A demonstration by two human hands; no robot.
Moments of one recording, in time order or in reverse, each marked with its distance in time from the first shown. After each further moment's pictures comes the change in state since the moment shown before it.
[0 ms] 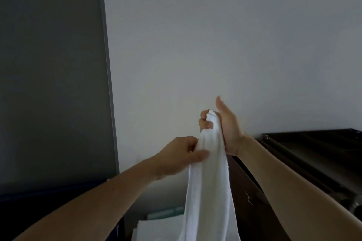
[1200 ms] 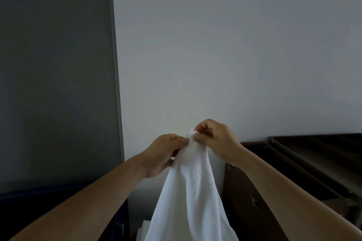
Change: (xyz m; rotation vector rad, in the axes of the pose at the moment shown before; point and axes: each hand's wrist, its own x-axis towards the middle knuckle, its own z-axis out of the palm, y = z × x) left_hand -0.013 -0.015 -0.030 -0.344 0.146 -0.164; right_hand -0.012 0.028 0.014 -0.864 0.209 -0.339
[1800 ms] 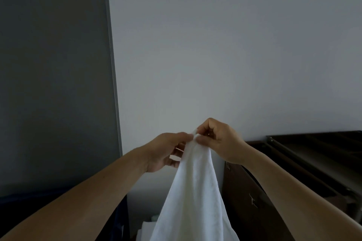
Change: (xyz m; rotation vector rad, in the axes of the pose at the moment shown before) left_hand 0.002 0.020 0.004 0.074 -0.086 -0.090; right_hand -0.006 -0.003 -0.018 -0.171 -0.042 -0.065
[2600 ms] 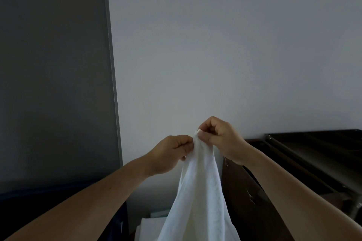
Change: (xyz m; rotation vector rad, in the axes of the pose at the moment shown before) left_hand -0.006 -0.017 0.015 0.472 0.084 0.366; right_hand -0.004 0.001 0.002 0.240 0.009 0.118
